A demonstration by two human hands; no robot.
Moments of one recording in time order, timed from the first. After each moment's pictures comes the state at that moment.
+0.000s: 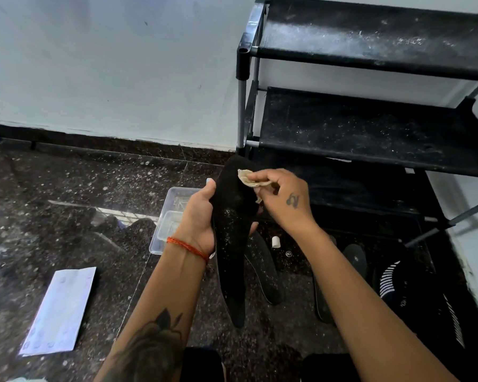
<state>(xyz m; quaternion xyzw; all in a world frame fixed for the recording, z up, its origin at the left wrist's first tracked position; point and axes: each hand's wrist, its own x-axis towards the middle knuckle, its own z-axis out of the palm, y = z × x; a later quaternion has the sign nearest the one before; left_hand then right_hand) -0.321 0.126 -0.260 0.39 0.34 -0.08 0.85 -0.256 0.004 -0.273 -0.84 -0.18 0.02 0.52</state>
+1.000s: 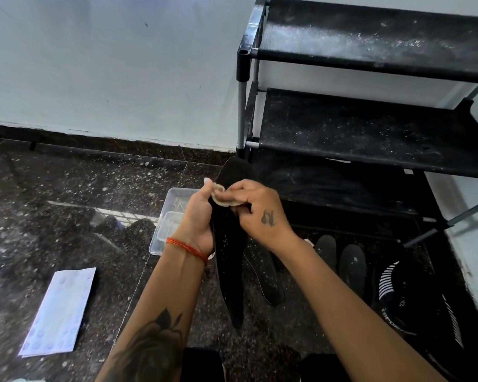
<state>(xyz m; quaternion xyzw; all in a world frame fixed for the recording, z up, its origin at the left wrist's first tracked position) -0.318 0.124 -0.262 0.39 0.29 -0.05 0.87 -0.279 0.024 -0.278 -0.80 -0.34 0.02 0.49</state>
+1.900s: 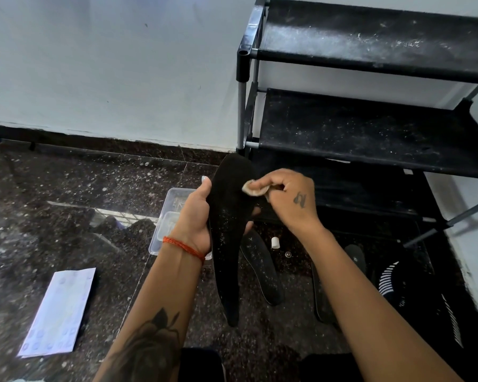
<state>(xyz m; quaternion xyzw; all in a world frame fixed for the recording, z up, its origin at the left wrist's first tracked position) -0.316 0.135 -0.270 0.40 0.31 -0.09 0.86 -0.252 -0.003 -0.270 -0.83 -0.17 0.02 0.53</state>
